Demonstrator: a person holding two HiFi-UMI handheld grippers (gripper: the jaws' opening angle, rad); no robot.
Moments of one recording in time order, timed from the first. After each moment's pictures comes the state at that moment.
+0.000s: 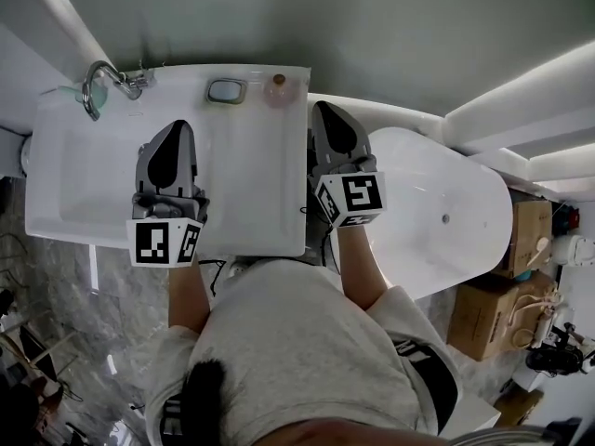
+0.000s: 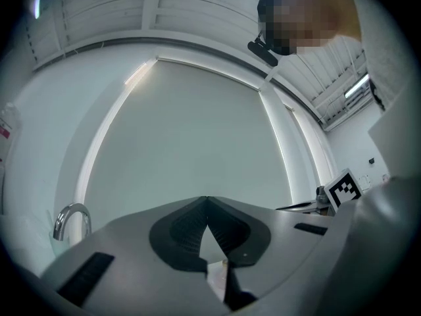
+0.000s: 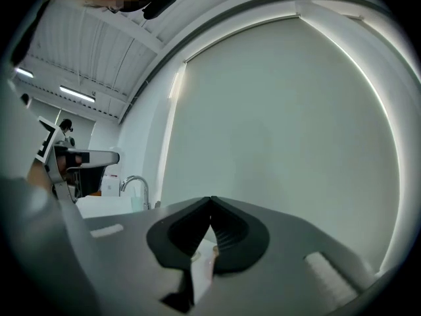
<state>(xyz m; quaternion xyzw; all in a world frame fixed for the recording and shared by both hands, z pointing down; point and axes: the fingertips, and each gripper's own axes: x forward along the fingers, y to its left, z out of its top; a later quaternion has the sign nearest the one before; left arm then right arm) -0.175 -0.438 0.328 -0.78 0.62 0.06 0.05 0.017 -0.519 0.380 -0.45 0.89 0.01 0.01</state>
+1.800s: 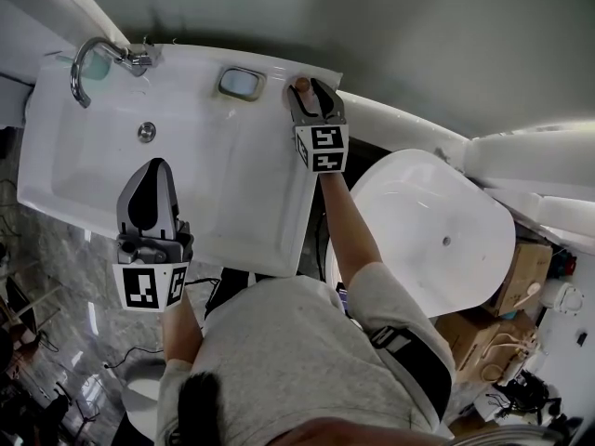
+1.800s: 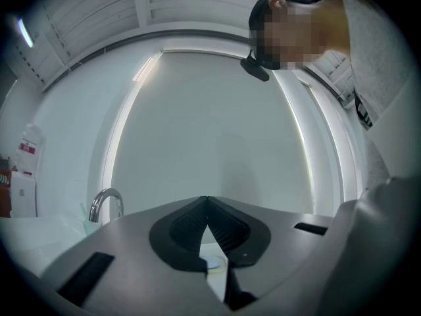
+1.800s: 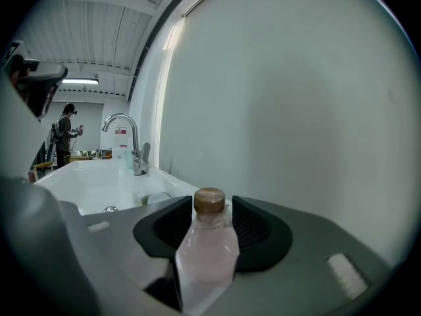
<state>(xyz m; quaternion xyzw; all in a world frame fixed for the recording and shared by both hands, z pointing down) -0.205 -0.428 0.375 -0.72 0.70 0.00 0.02 -0.064 -0.663 0.581 -0.38 0.92 -0.05 -0.11</state>
